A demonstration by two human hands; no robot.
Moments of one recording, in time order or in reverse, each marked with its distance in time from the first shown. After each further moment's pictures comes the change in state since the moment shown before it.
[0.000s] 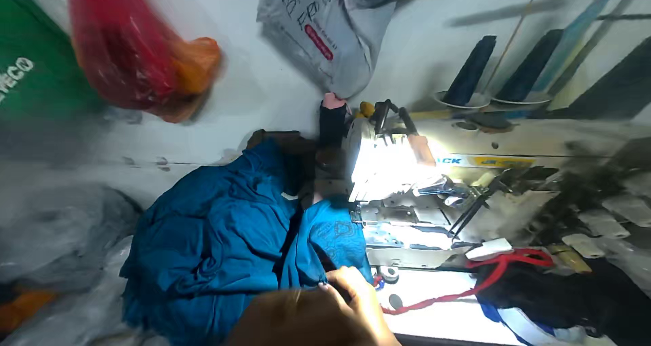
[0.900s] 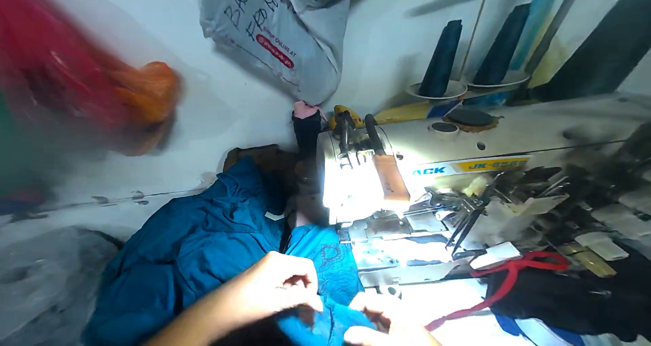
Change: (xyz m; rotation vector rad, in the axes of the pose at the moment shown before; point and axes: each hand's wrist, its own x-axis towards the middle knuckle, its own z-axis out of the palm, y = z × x) left_hand 0.026 -0.168 0.017 -0.191 -0.523 -0.304; right_hand 0.016 0.004 -0.069 0.686 -0.289 0.221
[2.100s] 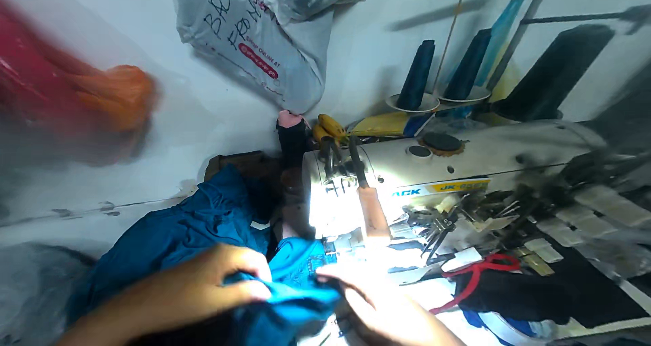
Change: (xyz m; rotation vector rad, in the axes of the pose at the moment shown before) left_hand -0.014 0.028 -0.077 0.190 0.009 0.100; right_hand 0.043 -0.026 -0.032 -0.764 -0.037 -0.292
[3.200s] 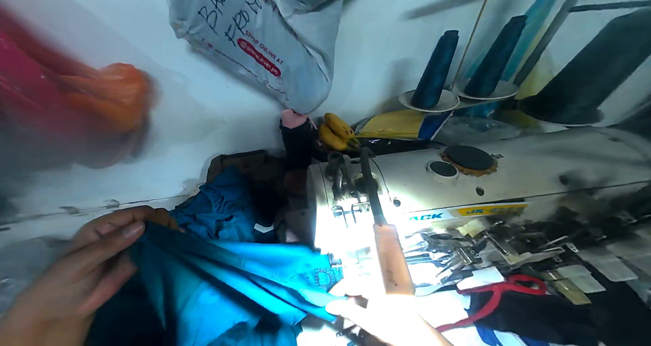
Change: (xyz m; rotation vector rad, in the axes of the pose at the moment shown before) left_hand -0.055 -0.054 -0.063 -0.596 0.567 -0.133; right_hand 0.011 0.016 0.006 0.299 -0.004 0.179
